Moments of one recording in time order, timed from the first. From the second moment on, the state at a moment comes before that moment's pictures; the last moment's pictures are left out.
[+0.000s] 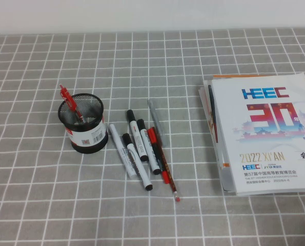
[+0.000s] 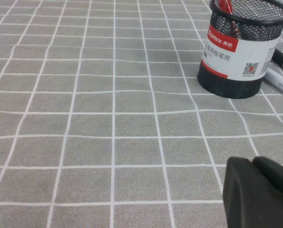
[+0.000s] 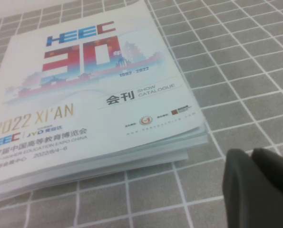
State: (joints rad) right arm -0.15 -0.01 0.03 0.29 0.38 -0.05; left arm -0.14 -0.01 0.03 -0.02 0.38 -0.01
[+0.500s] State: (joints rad) right arm -0.15 -0.01 0.03 0.30 0.38 -0.05; left arm -0.14 -0.01 0.03 -0.02 0.38 -0.01
